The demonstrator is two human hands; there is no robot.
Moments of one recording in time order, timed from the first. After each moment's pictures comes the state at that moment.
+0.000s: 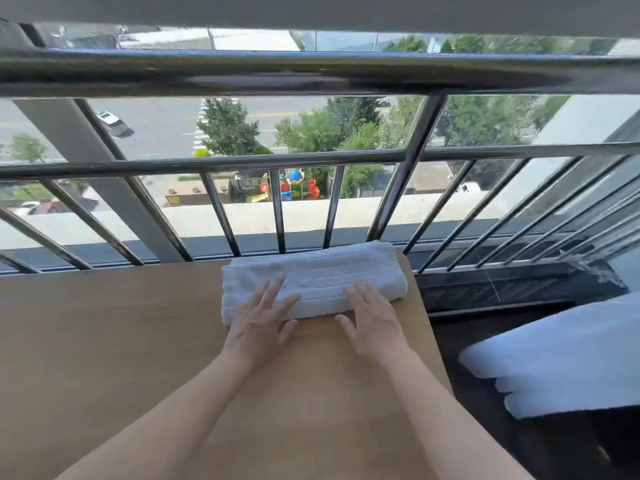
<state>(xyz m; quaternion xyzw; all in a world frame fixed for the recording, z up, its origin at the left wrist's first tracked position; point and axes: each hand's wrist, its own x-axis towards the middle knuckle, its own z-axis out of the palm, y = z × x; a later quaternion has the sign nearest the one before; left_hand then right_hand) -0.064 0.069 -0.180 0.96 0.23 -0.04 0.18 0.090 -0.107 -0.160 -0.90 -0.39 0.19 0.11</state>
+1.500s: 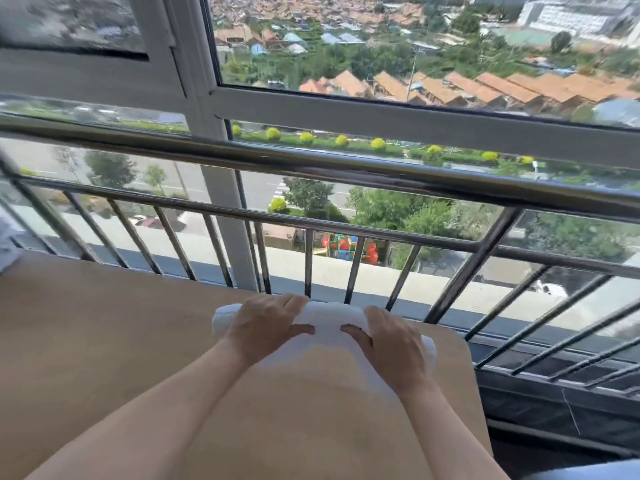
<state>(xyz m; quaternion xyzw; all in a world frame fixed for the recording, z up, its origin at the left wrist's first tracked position) -0.126 0.128 -0.054 0.97 0.18 0.18 -0.04 0.061 -0.035 -0.078 -0.78 -0.56 -0.15 0.22</state>
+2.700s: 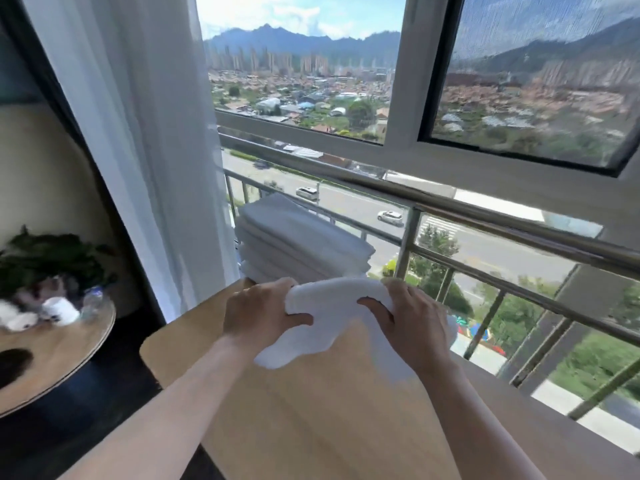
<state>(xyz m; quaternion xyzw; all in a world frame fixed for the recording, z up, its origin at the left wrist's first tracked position) -0.803 0.451 0.041 0.77 0.60 0.22 -0.01 -0.544 0.411 0.038 -0.60 -0.69 -0.18 0.37</state>
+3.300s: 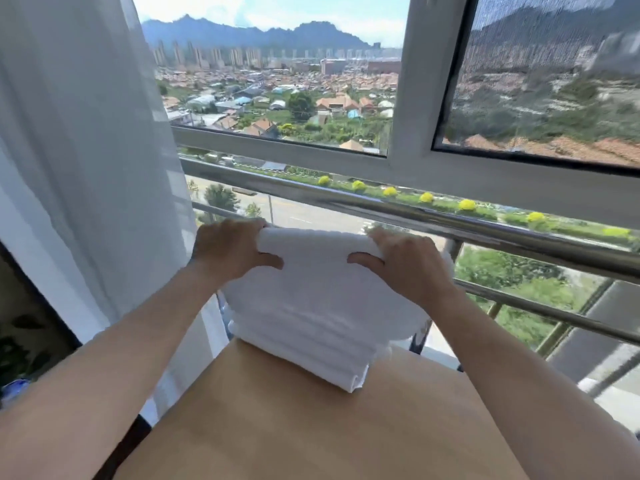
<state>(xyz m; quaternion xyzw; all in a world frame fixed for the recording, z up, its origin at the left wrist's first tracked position) -0.886 0.750 0.130 0.83 0.49 0.22 -0.13 -0.600 0.643 0.113 -0.57 -0.70 -0.33 0.27</state>
